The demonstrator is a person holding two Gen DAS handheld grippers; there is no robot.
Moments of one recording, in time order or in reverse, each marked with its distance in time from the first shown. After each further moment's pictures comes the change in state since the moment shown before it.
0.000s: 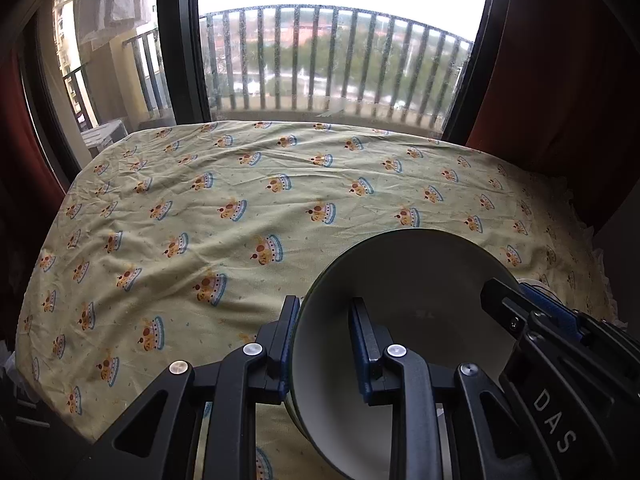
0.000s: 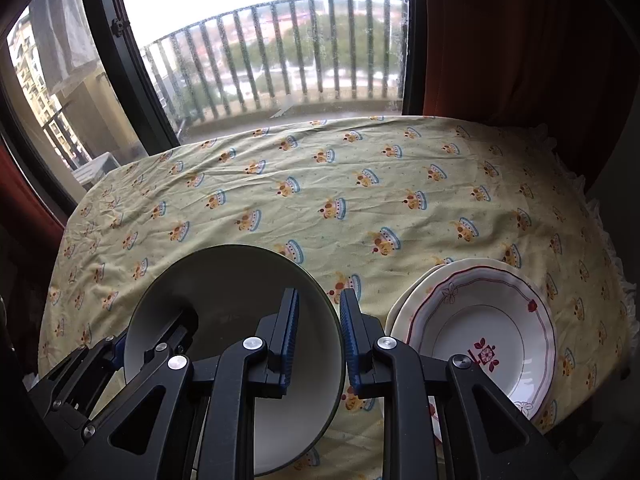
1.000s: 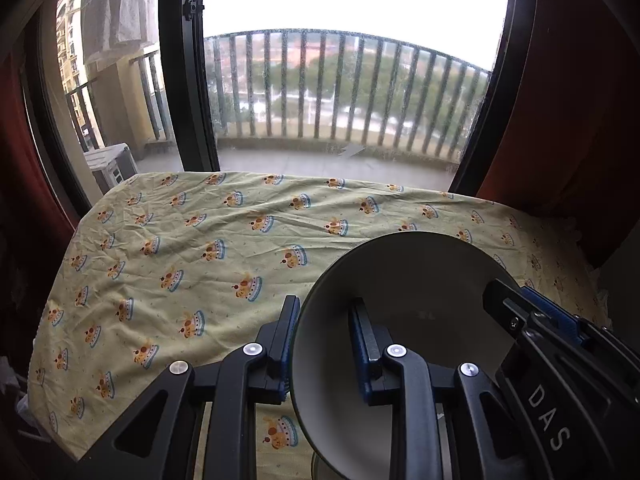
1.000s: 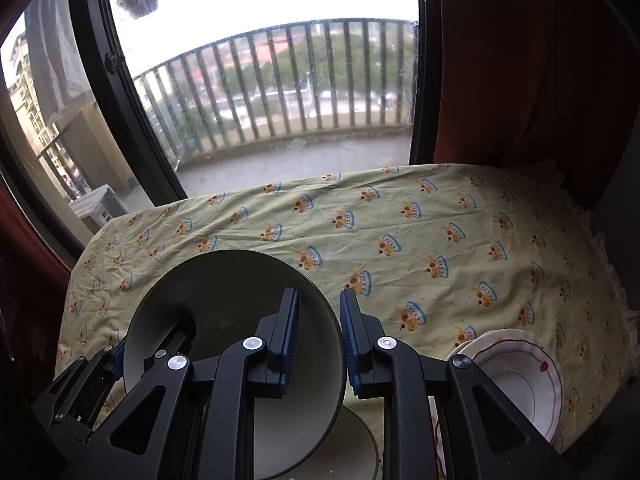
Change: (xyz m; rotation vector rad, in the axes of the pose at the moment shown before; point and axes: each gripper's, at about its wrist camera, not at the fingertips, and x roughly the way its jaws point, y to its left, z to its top) left arm 0.005 0.021 0.072 -0.011 -0.087 0.011; right arm 0.004 0.030 0.074 0.035 -0.088 -0.008
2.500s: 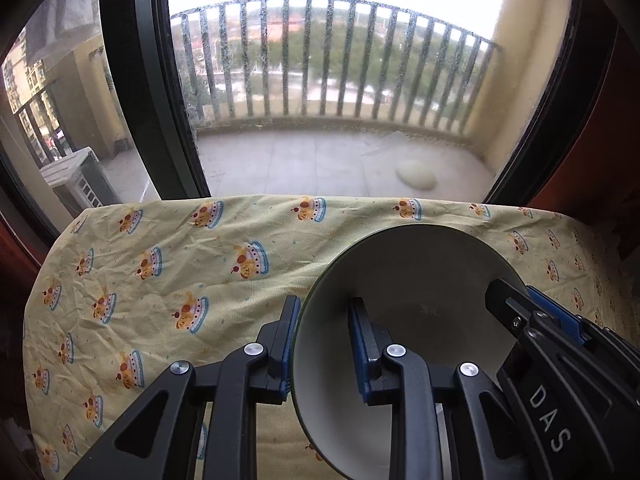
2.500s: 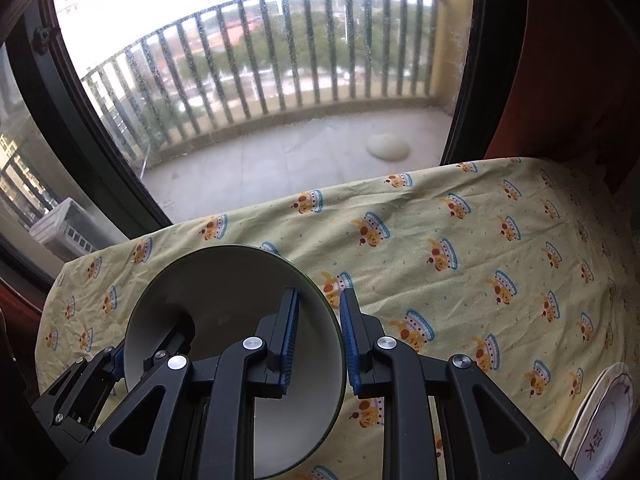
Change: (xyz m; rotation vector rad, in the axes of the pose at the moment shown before) left arm 0.156 0.085 0.109 0.081 0.111 -0.056; right arm 0.172 0.110 0.085 0.095 0.087 -0.096
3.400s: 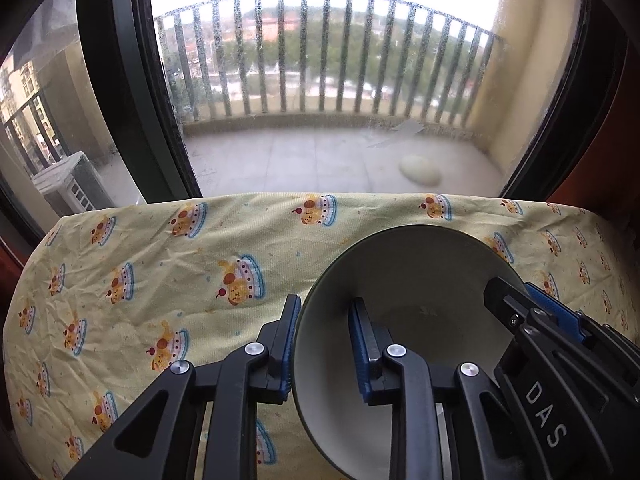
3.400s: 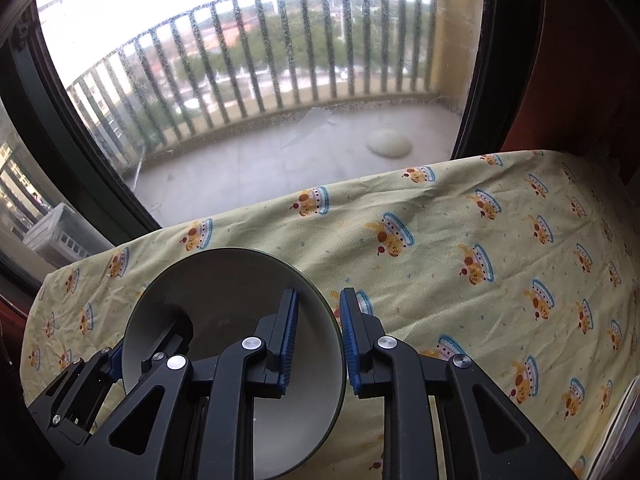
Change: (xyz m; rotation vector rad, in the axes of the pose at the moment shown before) left arm 0.060 0.013 0.010 0.029 0.002 0.004; right arm 0.058 0.008 0.005 0.019 0.002 -0.001
